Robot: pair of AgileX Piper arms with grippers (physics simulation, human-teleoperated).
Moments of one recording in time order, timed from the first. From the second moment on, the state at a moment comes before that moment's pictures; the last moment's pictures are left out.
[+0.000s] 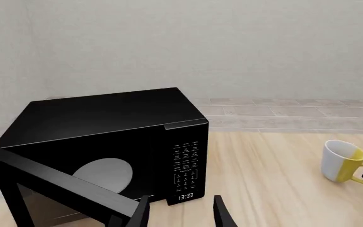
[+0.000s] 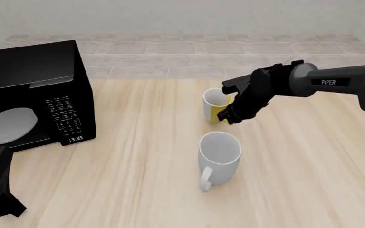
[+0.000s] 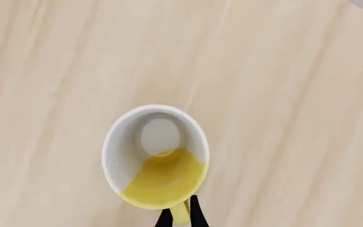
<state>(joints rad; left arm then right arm) 0.04 0.00 -0.02 0.02 0.00 0.32 2.01 -1.36 0.55 -0.08</state>
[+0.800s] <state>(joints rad) 0.04 0.00 -0.02 0.02 0.00 0.32 2.01 -1.36 0.54 -0.06</state>
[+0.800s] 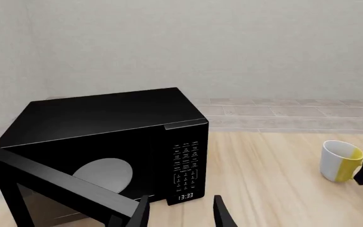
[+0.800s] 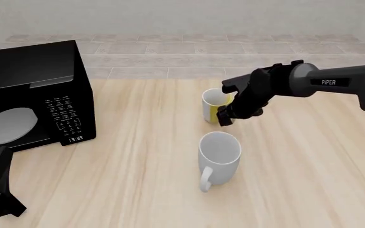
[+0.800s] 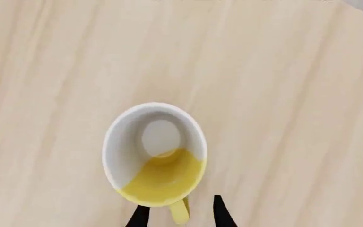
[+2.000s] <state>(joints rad) 0.04 0.00 -0.02 0.02 0.00 0.36 1.66 -1.18 0.61 -0.06</state>
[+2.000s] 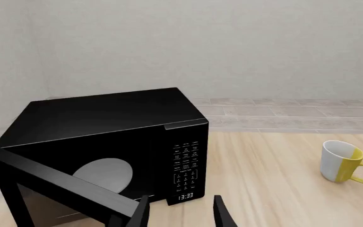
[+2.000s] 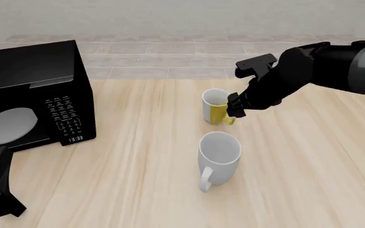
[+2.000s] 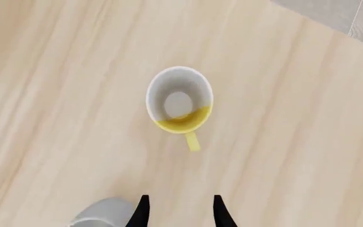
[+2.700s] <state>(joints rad) 0.04 0.00 -0.02 0.02 0.00 0.37 1.37 -1.03 0.68 -0.08</state>
